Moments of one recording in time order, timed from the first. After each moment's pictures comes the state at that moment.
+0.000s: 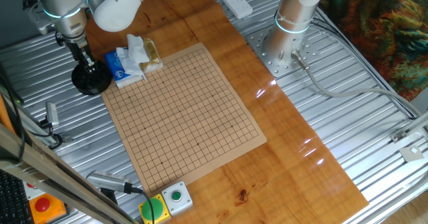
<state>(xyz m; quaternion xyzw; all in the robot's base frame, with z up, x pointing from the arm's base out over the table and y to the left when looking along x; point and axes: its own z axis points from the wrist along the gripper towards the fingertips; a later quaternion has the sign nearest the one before) 0.723 -0.214 0.047 -0.13 0.99 -0.04 0.06</state>
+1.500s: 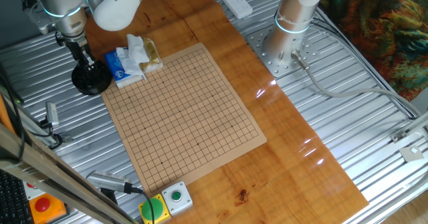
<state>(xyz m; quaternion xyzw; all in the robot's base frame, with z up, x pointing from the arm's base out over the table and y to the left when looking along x) 0.722 -0.221 0.051 -0.15 0.99 -0.03 0.05</state>
